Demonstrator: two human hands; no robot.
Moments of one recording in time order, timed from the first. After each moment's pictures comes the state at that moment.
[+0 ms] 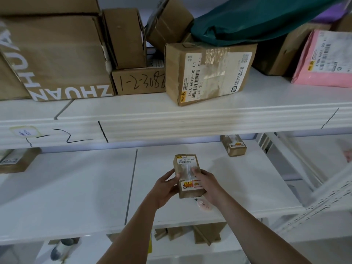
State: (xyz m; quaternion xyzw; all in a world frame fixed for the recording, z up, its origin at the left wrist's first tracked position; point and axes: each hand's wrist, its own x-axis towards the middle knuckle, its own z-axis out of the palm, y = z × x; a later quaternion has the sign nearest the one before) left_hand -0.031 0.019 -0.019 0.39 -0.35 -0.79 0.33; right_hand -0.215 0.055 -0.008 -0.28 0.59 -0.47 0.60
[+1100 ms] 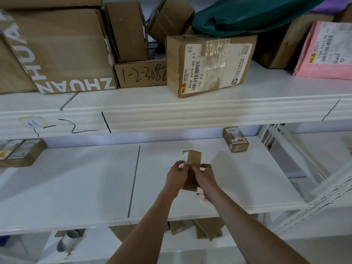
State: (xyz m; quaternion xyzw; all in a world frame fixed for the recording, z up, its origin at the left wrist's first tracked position) left_hand -0.075 0.026 0.000 0.59 -0.54 -0.52 0.30; right_hand -0.191 0.055 -0.007 -0.27 0.69 -0.47 0.48
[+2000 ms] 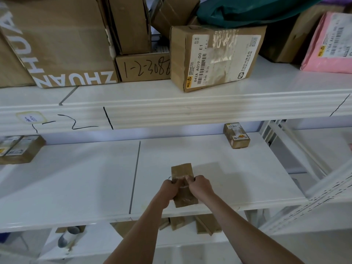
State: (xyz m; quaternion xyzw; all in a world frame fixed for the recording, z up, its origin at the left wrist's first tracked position) left_hand -0.040 0.034 -0.054 0.64 -0.44 -0.59 0.19; right_hand -0.173 0.067 -0.036 -0.45 0.79 -0.19 0.37
